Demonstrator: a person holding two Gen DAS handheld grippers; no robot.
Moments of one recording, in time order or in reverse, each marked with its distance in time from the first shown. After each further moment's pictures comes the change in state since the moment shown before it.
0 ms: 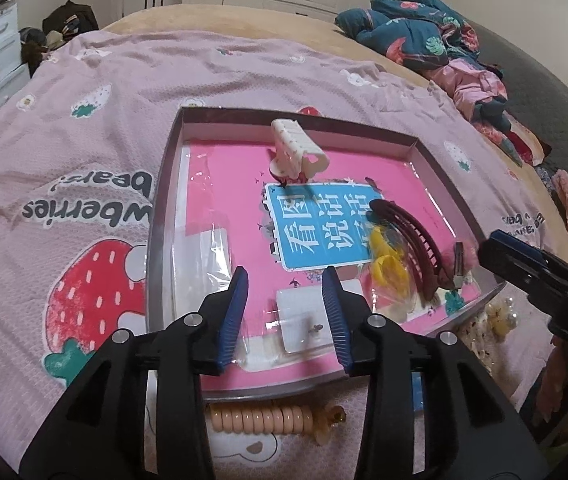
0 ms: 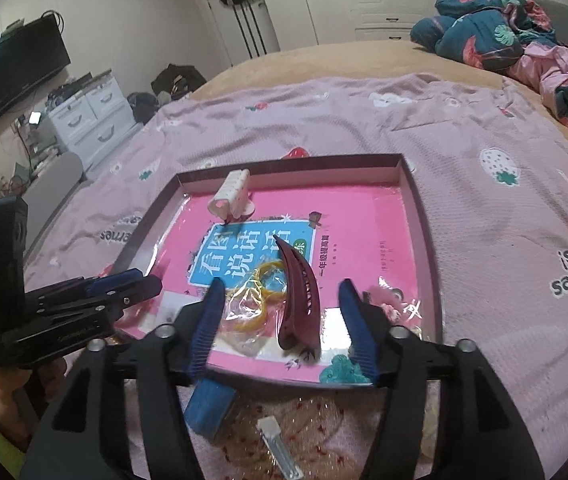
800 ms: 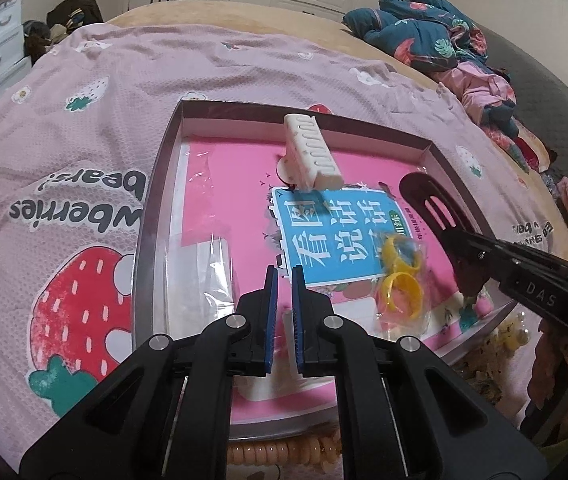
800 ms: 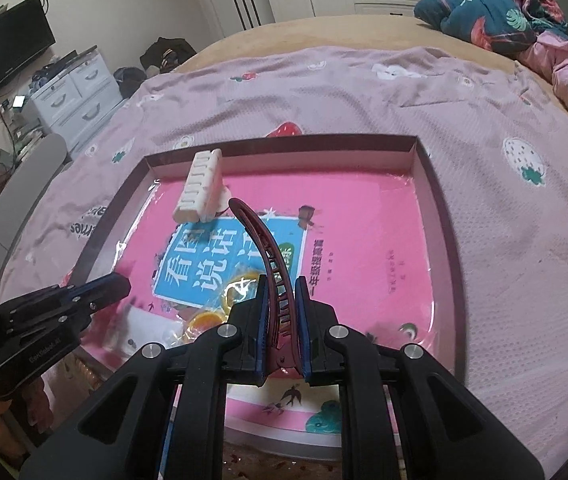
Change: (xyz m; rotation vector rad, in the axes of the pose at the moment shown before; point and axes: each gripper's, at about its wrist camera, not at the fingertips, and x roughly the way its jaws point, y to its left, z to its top) left arm 0.027 0.002 0.011 -0.022 0.011 0.006; right arm 0.066 -0.005 0.017 -0.017 0.128 -0.027
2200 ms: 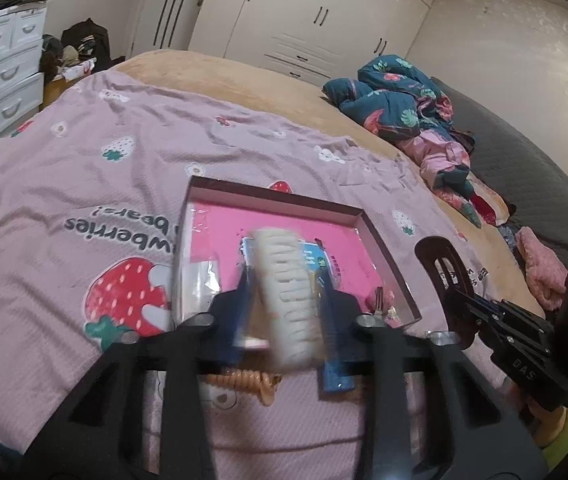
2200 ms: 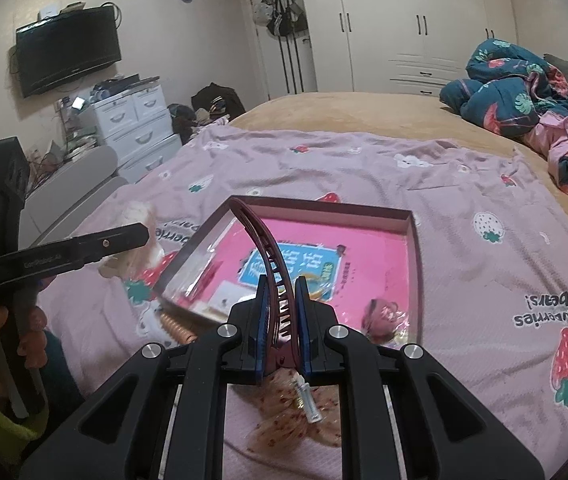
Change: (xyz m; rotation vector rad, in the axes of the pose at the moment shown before) left arm -0.125 -0.010 -0.017 -0.070 -0.222 -0.110; right arm -0.140 0.037 -0.046 -0.154 -0.258 0.037
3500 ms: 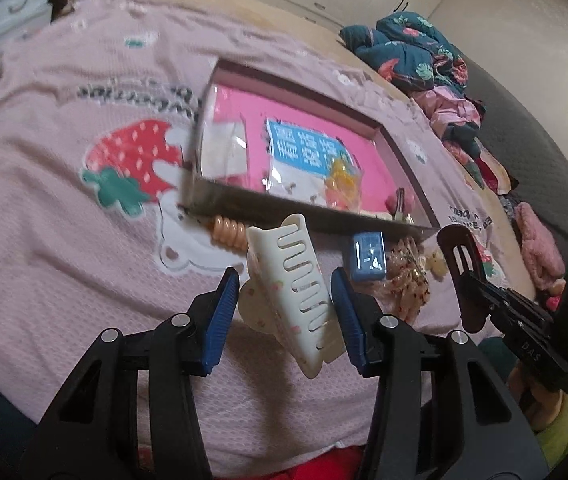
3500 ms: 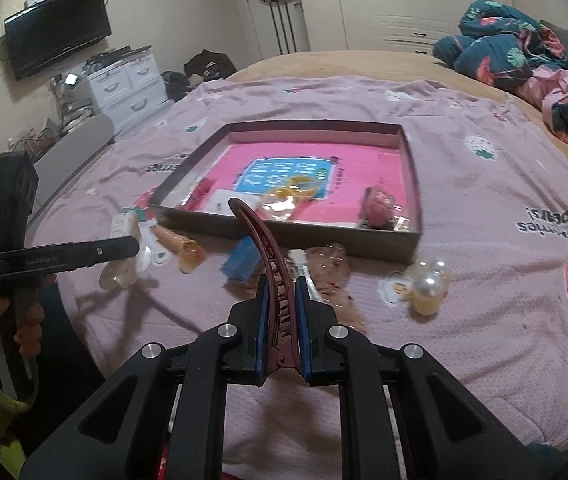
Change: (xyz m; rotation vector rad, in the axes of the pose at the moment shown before) left arm 0.001 0.028 -0.083 -0.091 0.191 -0.013; right arm -0.010 0.007 -0.078 0.028 0.141 0.028
